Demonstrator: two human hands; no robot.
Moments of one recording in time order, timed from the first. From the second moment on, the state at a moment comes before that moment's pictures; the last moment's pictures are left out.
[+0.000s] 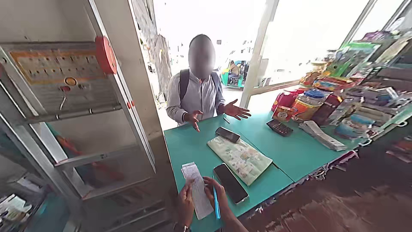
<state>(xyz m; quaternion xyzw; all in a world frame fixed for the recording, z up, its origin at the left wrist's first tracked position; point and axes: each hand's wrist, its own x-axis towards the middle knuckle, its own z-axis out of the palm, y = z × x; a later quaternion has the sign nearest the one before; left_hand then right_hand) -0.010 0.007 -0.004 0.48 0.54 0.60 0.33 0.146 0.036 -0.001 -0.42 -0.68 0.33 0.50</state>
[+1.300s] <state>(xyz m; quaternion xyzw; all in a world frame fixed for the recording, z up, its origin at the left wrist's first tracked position) -0.004 0.004 0.005 0.44 0.50 0.64 0.39 0.148 0.037 -0.002 -0.41 -0.67 0.35 0.50</state>
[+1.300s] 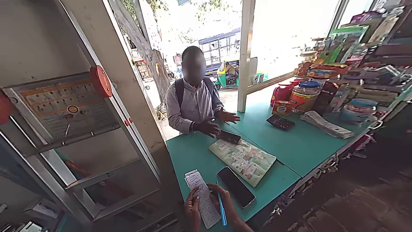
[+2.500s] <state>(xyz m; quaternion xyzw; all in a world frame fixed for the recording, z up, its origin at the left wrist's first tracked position) -0.004 0.006 0.001 0.44 0.48 0.65 0.40 0.147 0.038 -0.005 -0.41 -0.67 0.36 0.50</state>
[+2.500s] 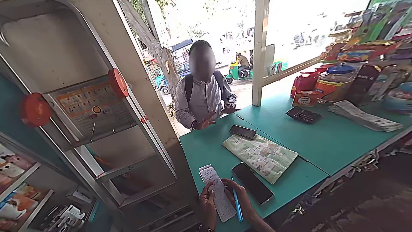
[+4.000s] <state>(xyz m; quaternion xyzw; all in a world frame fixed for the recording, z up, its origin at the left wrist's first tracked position) -0.003 0.006 0.005 0.45 0.49 0.65 0.38 0.147 0.039 -0.004 -0.42 -0.66 0.37 0.50</state>
